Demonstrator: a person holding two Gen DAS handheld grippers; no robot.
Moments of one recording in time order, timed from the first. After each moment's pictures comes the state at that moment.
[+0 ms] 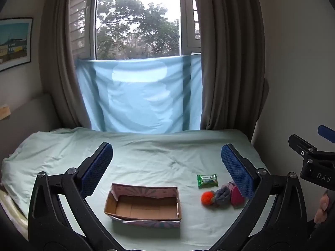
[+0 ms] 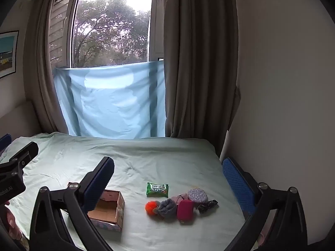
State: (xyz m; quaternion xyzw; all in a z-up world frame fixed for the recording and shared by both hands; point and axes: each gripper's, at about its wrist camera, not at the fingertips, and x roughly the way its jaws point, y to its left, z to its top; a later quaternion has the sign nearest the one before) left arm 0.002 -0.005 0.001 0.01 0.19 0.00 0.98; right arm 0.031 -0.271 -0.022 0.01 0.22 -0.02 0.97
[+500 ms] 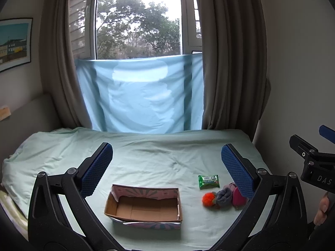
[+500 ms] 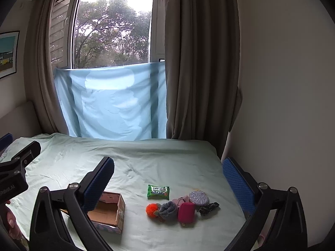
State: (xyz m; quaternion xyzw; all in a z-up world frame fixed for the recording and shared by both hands) left arm 0.013 -0.005 0.003 0.02 0.19 0.00 0.98; right arm 0.039 -0.279 -0.025 0.01 0.22 -0.02 0.98
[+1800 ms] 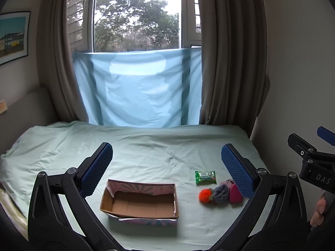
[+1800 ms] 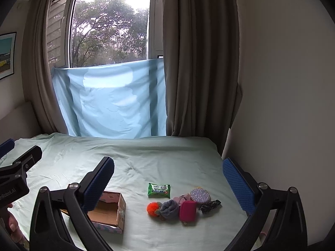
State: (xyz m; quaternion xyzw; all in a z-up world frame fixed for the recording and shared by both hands) left arm 0.026 -0.009 0.001 0.01 0.21 -0.01 0.98; right arm 0.044 -0.264 -0.028 0.02 0.23 -0.02 0.97
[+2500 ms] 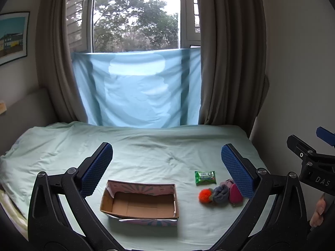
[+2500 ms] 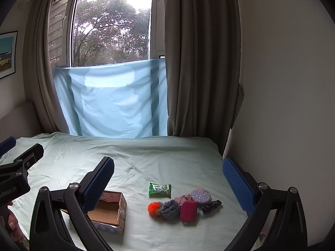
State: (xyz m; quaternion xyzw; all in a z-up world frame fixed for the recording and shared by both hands) left arm 0.027 -0.008 -0.002 0.01 0.21 -0.01 0.98; right arm 0.044 -0.264 -0.029 0.02 0.23 -0.02 0.97
